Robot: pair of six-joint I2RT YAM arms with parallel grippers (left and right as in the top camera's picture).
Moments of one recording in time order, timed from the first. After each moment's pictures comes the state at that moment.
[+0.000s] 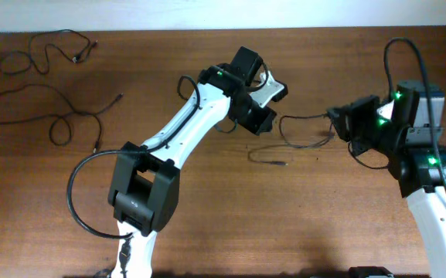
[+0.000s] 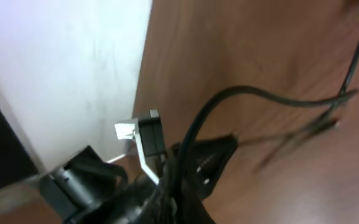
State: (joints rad) left arm -0.54 2.14 1.85 -0.96 0.51 0.14; right arm 0.00 1.19 1.14 -0.67 -0.43 1.22
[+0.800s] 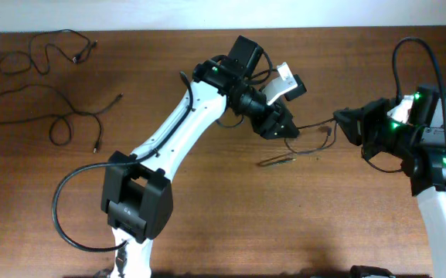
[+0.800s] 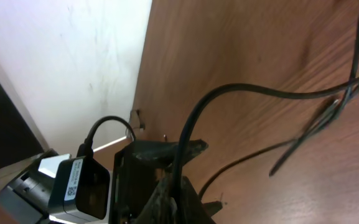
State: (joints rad) left arm -0.54 2.08 1.89 -0.96 0.91 0.47; right arm -0.10 1.19 1.14 -0.72 -0.61 1.18
